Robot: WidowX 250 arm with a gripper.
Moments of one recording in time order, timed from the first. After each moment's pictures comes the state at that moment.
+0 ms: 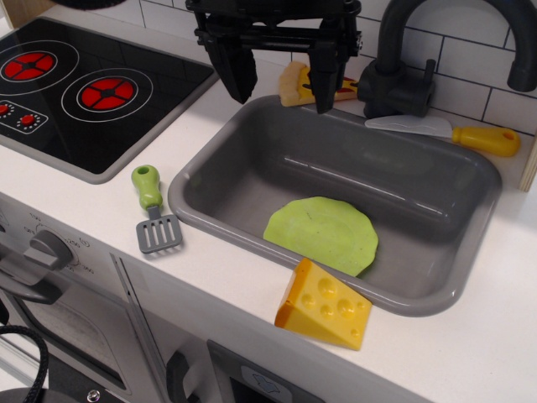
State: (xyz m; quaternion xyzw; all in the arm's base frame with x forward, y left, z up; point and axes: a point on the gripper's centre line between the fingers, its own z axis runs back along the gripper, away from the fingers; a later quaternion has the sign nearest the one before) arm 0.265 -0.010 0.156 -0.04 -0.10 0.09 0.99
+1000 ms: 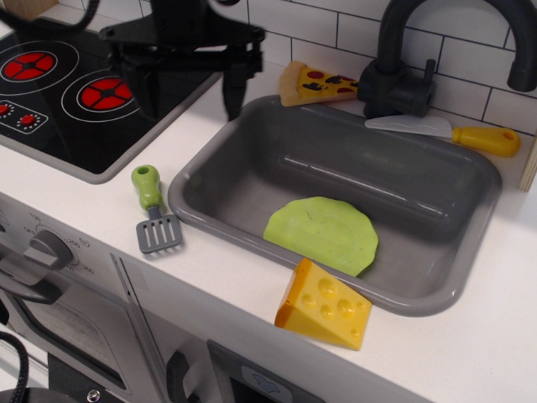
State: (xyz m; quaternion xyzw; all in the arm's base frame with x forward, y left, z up) arm 0.258 0.073 0.120 0.06 -0.10 0.29 0.95
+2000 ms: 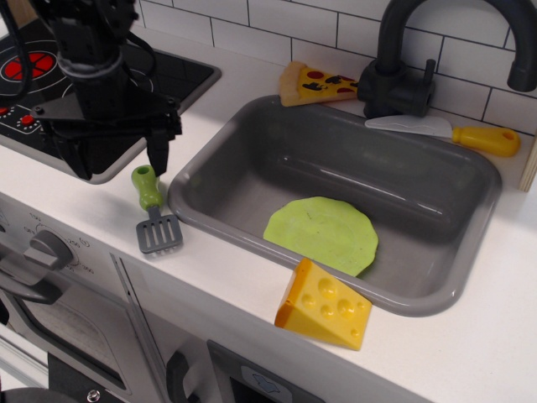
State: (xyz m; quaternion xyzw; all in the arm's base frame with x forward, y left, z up) arm 0.229 0.119 0.069 0.06 -0.11 0.31 0.94
